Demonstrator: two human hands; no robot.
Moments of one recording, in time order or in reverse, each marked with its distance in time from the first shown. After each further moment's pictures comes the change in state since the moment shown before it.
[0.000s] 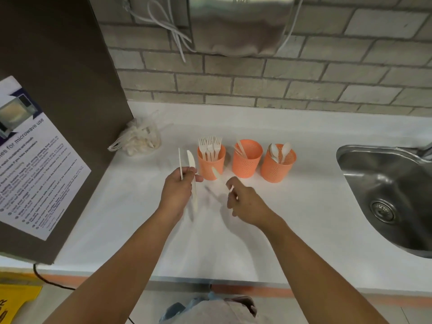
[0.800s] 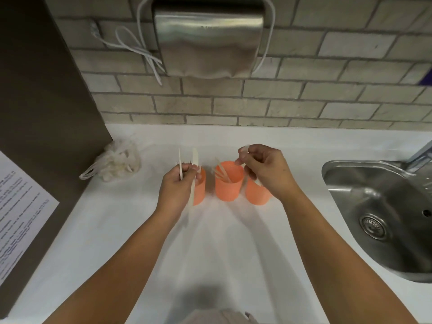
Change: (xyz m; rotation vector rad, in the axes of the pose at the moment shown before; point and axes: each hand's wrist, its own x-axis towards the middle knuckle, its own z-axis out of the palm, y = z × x) left_hand 0.031 0.053 0.068 0.009 -0.051 0.196; right_hand 0.043 -0.003 -0.148 0.595 0.367 -0.035
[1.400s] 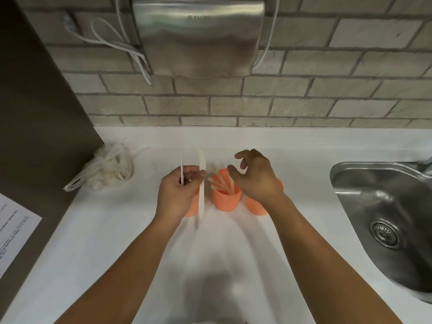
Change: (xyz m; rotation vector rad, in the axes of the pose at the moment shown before) left_hand 0.030 0.000 0.025 0.033 0.006 -0.013; right_hand 0.051 0.037 0.020 -0.625 0.082 -0.035
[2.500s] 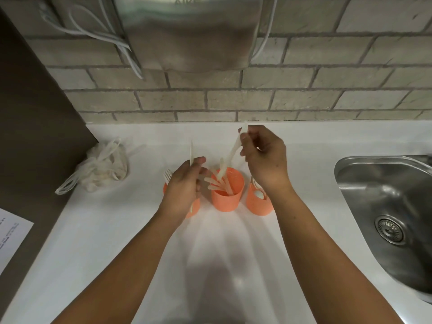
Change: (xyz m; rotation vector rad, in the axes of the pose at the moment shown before) left_hand 0.014 0.012 0.023 -0.099 -0.112 -0.131; right_hand 0.021 -0.013 -0.018 0.579 0.245 0.004
